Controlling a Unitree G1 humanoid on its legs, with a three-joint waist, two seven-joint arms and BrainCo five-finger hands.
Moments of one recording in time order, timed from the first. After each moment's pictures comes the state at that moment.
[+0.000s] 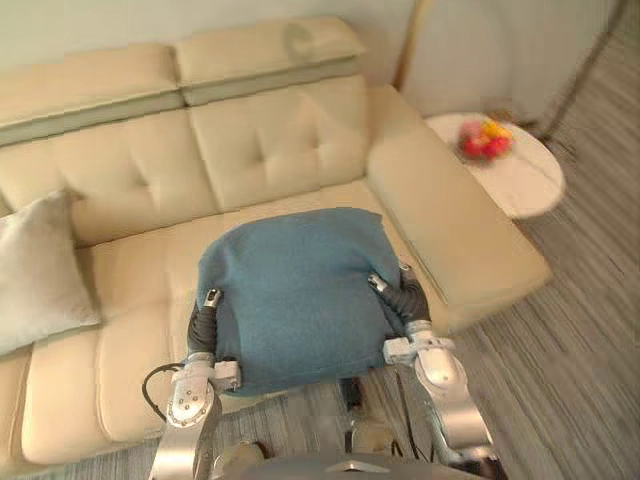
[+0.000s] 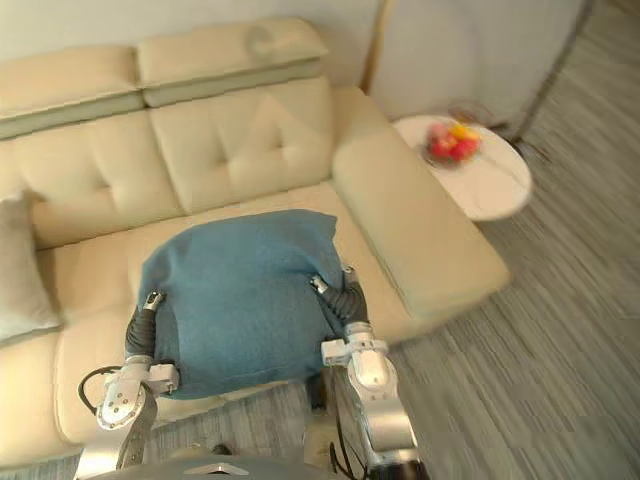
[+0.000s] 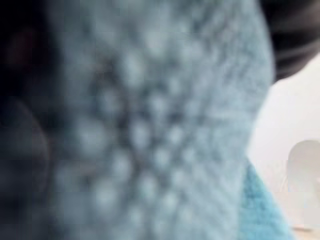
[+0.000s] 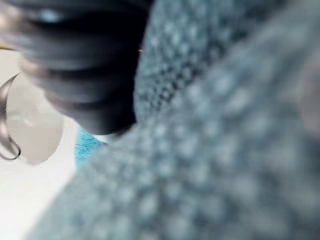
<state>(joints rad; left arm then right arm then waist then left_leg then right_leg) 0.30 0.01 -0.07 -0.13 -0.12 -0.02 0.14 0.13 -0.09 0.13 -0.15 -0.03 -0.03 -0.05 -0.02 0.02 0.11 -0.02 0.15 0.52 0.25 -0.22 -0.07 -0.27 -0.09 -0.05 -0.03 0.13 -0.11</state>
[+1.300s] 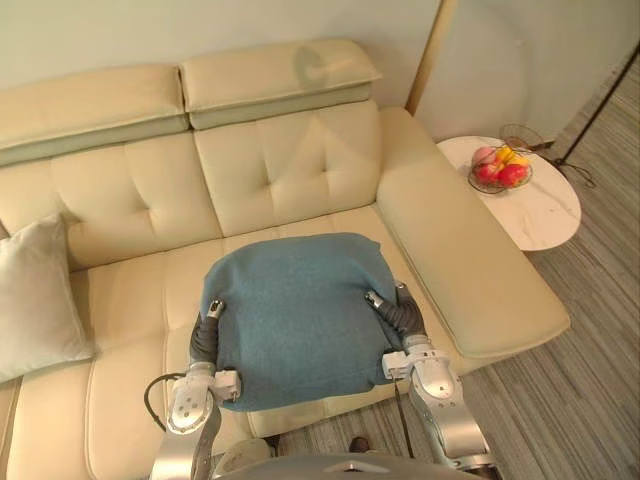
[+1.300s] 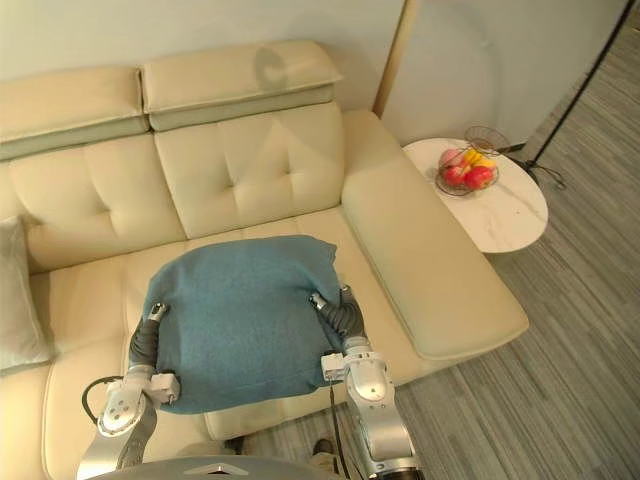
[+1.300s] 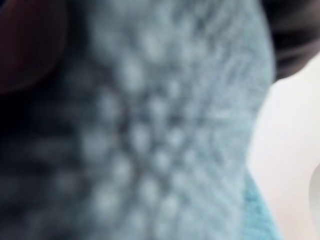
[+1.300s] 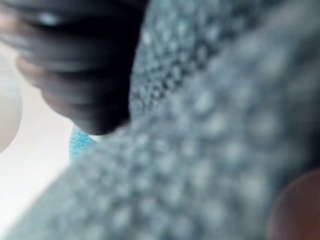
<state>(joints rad) 0.30 0.03 -0.08 -0.11 -0.15 -0.02 0.14 0.15 -0.09 0.13 -0.09 -0.07 -0.02 -0.06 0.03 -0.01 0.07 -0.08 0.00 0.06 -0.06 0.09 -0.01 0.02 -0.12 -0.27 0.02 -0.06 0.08</state>
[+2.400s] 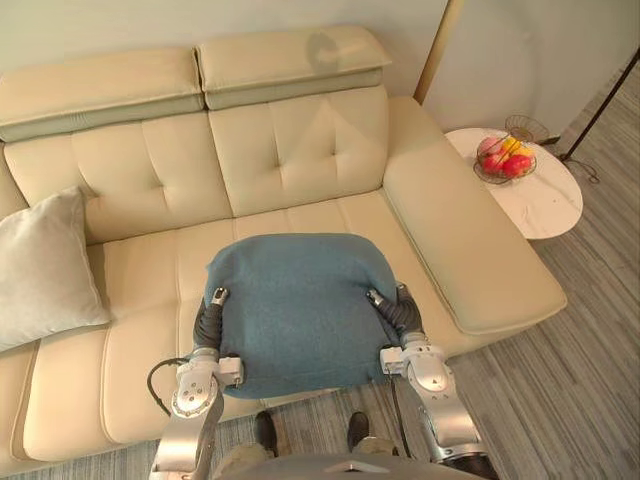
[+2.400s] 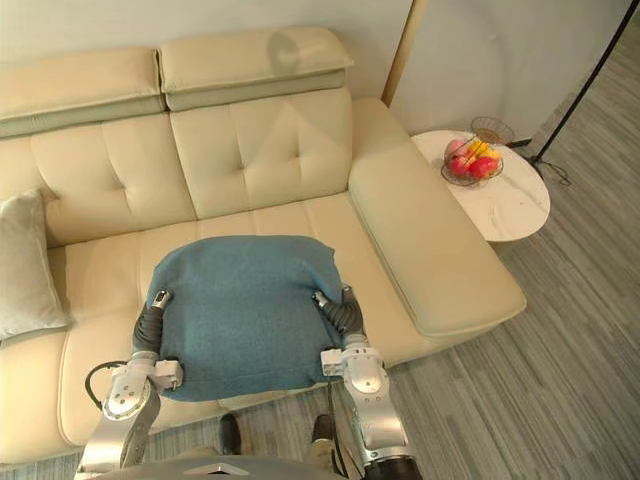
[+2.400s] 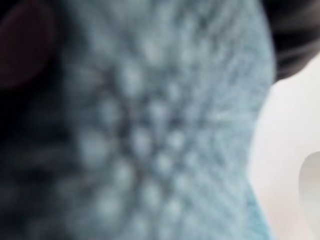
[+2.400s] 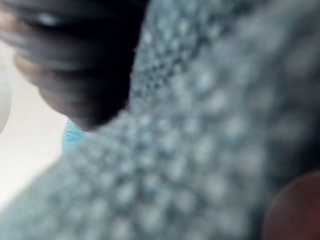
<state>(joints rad) 0.22 0.04 -0.08 -0.09 -0.09 -0.01 0.15 0.09 -0.07 0.10 0.00 -0.08 -0.02 -0.08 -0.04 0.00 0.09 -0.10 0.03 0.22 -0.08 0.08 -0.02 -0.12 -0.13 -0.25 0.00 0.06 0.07</state>
